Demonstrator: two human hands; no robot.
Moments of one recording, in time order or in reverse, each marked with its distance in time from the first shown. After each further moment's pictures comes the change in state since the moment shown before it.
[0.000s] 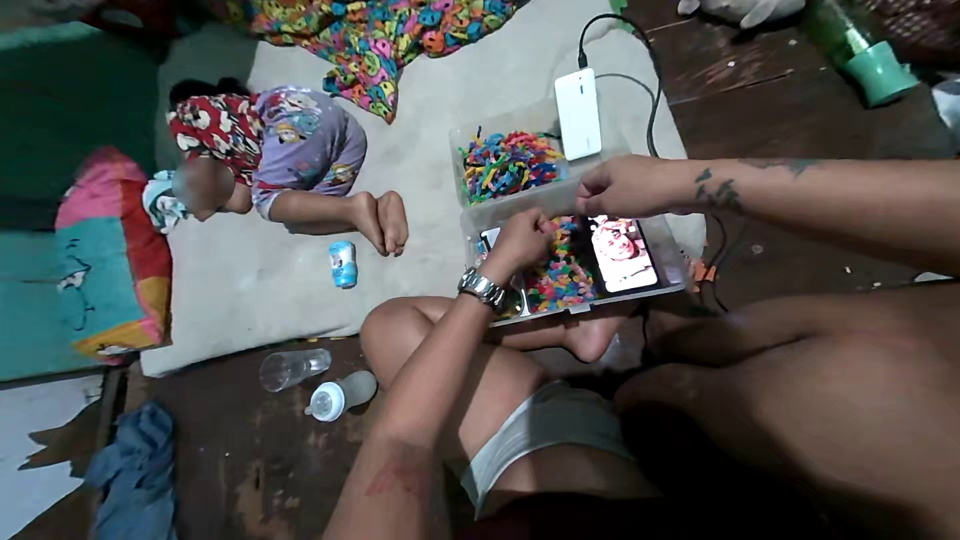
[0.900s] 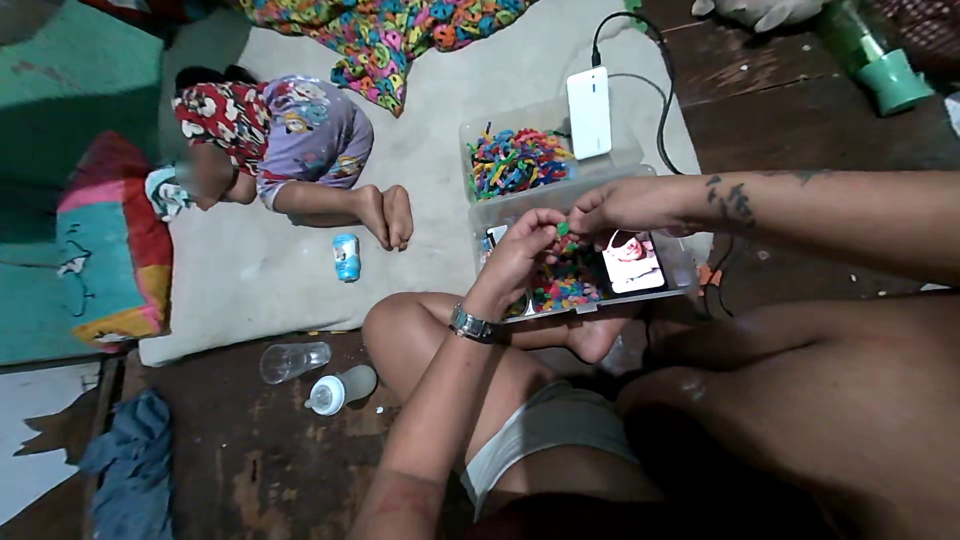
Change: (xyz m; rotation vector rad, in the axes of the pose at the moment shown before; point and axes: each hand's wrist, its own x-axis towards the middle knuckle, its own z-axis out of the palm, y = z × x) left_hand -0.061 -0.008 0.009 -0.877 0.014 0.147; right_hand -0.011 -0.021 0.016 0.360 -0.187 0.098
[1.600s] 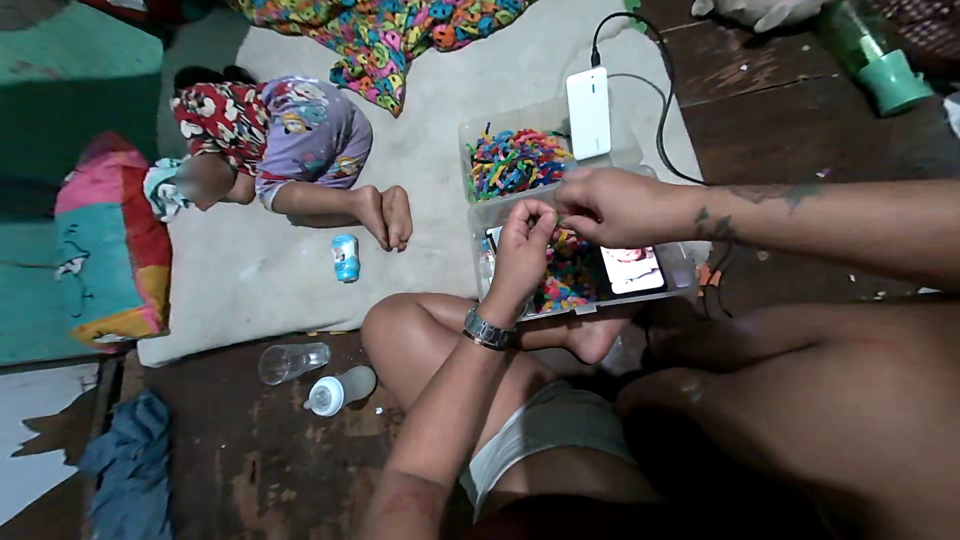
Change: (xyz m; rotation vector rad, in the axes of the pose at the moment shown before) left_hand 0.003 -0.015 0.013 0.140 0.162 0.312; right_hand 0.006 0.009 0.001 -0.609 0.233 -0.680
